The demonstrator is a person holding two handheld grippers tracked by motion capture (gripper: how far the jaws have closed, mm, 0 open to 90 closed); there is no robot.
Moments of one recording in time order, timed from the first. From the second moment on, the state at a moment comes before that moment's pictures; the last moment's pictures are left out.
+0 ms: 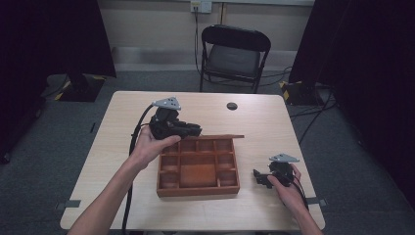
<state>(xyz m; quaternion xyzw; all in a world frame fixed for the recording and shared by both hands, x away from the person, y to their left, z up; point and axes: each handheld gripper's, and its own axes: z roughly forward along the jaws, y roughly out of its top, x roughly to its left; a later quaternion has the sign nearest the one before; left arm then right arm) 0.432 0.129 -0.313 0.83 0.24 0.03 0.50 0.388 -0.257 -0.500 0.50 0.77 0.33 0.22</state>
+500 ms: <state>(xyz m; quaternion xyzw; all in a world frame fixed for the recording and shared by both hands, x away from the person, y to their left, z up) 0.436 0.130 -0.312 0.83 0.24 0.03 0.51 0.388 -0.257 -0.500 0.50 0.77 0.33 0.22</state>
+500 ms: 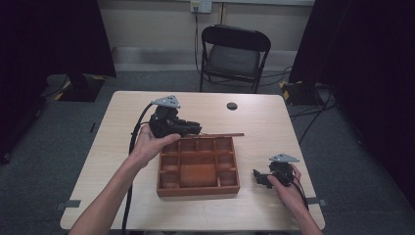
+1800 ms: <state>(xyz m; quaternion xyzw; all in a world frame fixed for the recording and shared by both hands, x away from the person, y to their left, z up) 0.436 0.130 -0.310 0.82 0.24 0.05 0.52 0.388 -0.257 -0.500 0.50 0.77 0.33 0.22</state>
